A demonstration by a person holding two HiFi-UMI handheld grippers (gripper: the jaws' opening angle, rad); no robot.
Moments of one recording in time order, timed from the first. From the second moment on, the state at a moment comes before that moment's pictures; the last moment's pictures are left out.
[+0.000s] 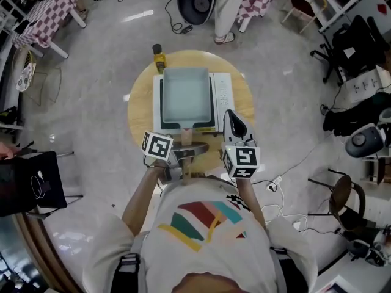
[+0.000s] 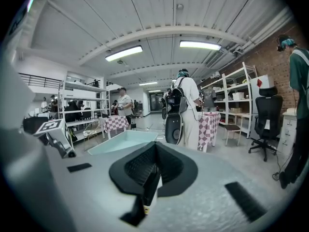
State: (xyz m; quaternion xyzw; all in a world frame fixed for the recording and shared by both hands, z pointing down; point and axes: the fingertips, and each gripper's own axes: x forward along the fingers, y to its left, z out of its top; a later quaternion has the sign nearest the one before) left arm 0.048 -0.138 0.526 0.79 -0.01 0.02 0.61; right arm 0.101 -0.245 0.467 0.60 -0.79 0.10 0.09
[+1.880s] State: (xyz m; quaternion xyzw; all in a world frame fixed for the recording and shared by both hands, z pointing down) left arm 0.060 -0.145 0.578 0.77 -0.03 0.02 0.63; right arm 0.108 -0.222 0.485 0.60 -0.78 0.10 0.13
